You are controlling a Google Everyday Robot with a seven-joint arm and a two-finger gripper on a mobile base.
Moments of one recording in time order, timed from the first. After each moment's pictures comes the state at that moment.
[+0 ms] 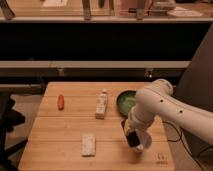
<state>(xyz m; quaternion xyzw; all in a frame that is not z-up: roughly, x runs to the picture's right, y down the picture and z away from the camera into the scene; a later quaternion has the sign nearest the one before) 0.138 0.201 0.648 -0.20 -0.31 -0.64 0.67</state>
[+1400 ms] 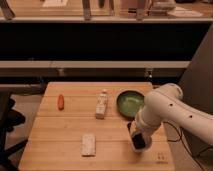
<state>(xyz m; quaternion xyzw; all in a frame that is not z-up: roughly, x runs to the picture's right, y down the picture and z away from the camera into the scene) 0.163 0.213 0.648 -0.21 -0.30 -0.61 0.71</state>
